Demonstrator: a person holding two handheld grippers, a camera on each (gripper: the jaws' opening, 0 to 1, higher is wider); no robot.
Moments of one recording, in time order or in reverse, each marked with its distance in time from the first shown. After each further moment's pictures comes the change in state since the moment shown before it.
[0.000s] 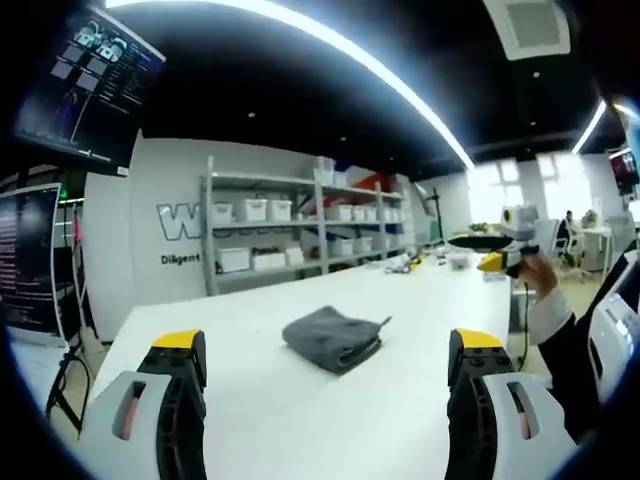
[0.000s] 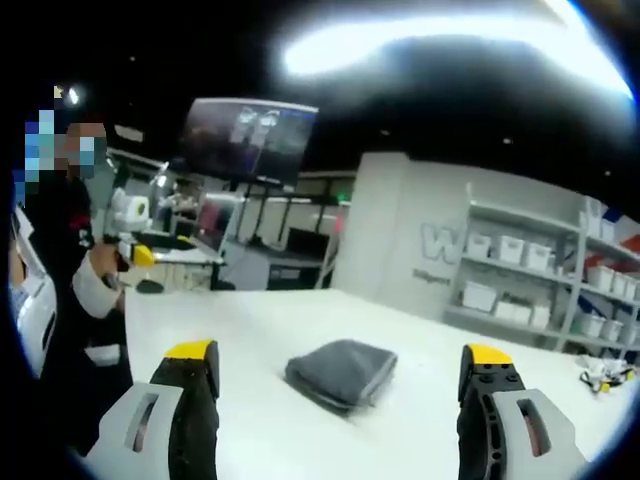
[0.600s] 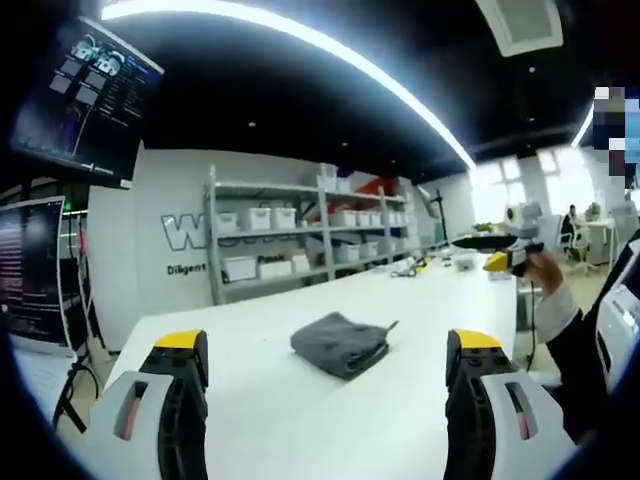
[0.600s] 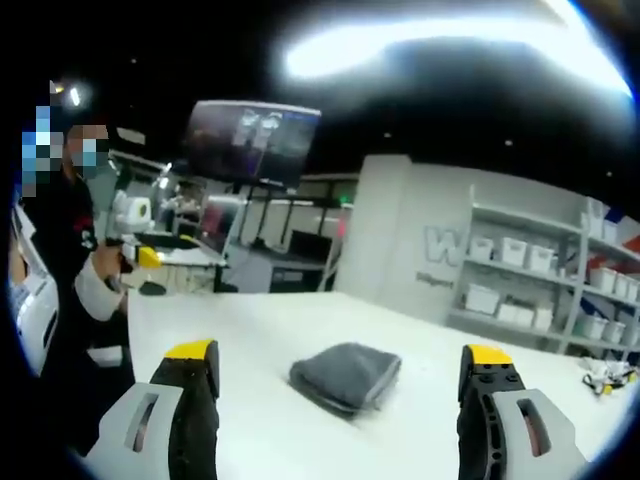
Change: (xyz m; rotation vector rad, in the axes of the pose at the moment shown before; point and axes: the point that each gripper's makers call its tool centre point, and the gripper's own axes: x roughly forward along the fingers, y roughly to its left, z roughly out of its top) left arm -0.002 0.008 0.005 0.041 -0.022 0.045; right arm 0.004 0.025 -0.002 -0.020 -0.011 0.028
